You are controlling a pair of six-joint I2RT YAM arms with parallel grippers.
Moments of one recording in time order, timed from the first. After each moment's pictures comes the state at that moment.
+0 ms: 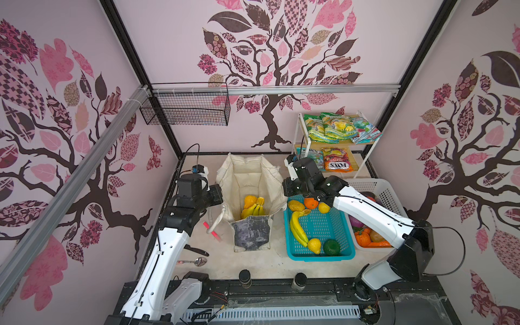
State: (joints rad) left arm -0.14 1.00 1.04 -0.65 0.13 -0.37; right arm 0.70 1.55 1.41 -0.55 0.05 0.36
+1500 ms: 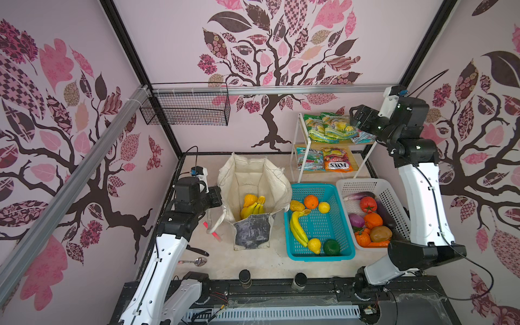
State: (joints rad) left arm -0.14 0.92 0.99 -0.62 0.14 -0.34; right arm 0.02 1.60 2.11 -0.71 -0.11 0.36
